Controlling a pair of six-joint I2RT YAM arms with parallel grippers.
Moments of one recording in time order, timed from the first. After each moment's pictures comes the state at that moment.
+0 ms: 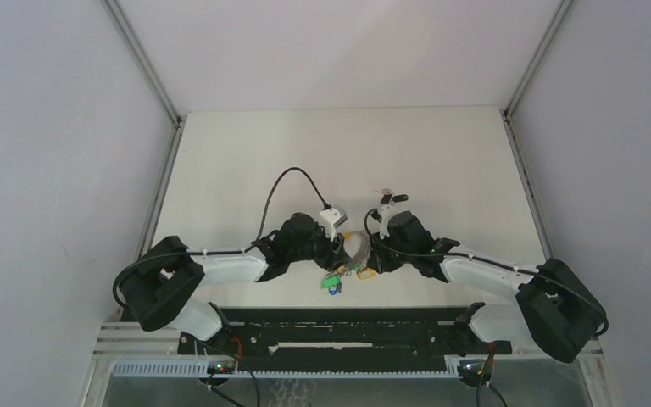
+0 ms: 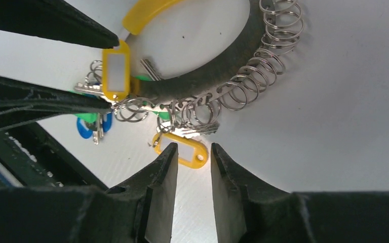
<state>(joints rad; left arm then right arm) -0.86 1.46 0.55 0.38 0.25 -0.25 0.70 1.23 0.50 -0.09 -0.20 0.33</state>
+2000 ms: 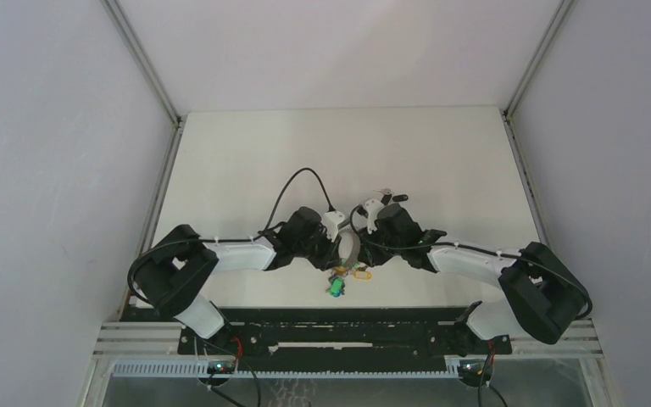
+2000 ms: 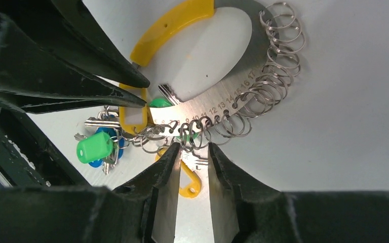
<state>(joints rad) -0.80 1.57 0.65 0.15 0.32 -0.16 0.73 1.36 0.60 -0.05 -0.21 0.22</state>
